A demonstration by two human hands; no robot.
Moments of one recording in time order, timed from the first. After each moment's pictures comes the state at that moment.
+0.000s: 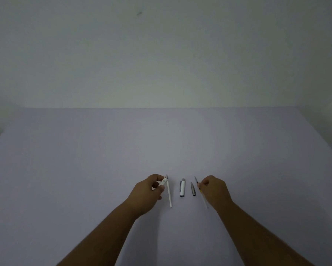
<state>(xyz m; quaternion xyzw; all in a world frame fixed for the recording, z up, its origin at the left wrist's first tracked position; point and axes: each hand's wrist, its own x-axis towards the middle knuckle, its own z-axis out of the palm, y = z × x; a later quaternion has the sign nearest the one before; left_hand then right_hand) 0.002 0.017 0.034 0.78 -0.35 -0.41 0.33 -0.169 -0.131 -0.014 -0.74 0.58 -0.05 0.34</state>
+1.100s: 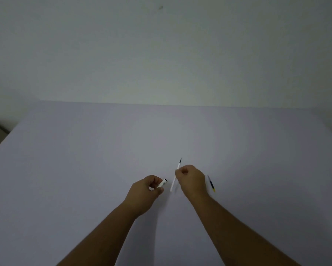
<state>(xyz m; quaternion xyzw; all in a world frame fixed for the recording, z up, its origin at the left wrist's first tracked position) 0.033 0.051 0.020 0.81 -0.33 -0.36 0.34 -0.070 -0.071 0.007 -0.70 0.54 -0.15 0.44</state>
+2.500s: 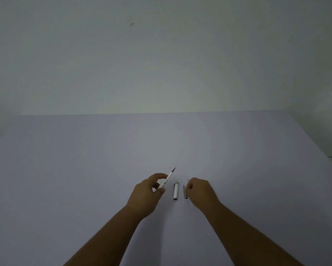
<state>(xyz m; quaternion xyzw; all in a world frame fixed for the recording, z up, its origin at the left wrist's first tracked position) -0.021 0.006 0.044 0.79 -0.39 -0.34 0.33 -0.157 -0.121 -0.007 -0.79 0.52 0.01 0.31</state>
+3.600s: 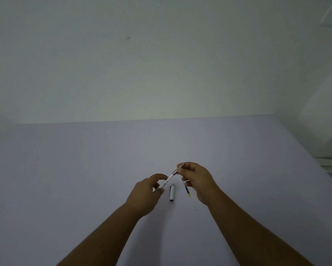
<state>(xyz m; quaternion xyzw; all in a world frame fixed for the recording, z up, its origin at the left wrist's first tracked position) -0.024 0.002 0.059 0.80 -0.44 -0.31 0.27 -0.159 -0.114 0.067 -0.55 0.43 -0.23 0.68</state>
